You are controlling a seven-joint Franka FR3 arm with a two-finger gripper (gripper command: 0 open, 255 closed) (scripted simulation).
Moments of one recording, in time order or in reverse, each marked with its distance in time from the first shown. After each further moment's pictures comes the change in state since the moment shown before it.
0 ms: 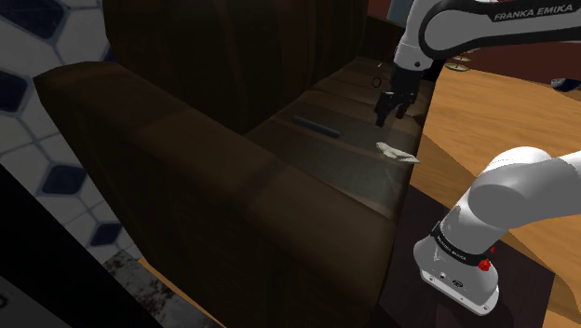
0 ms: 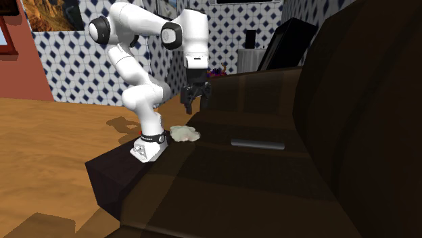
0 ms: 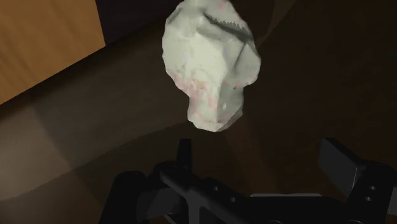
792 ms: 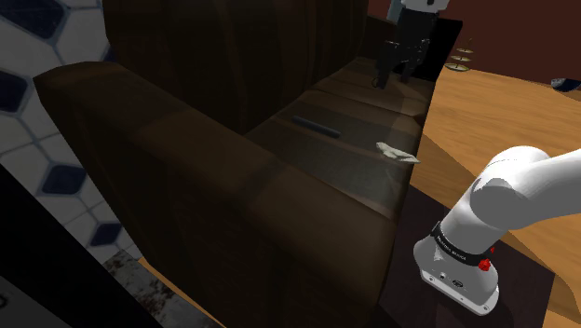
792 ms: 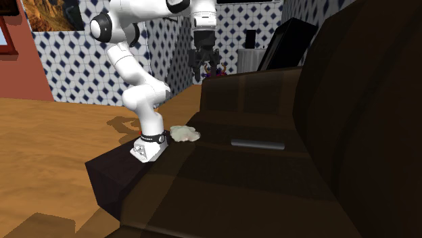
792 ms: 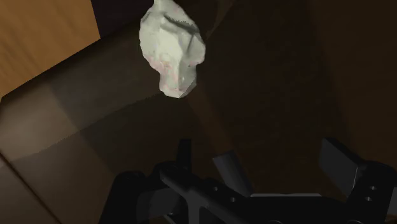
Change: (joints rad) arm 0.040 0.027 0.087 0.319 0.070 -0.264 0.099
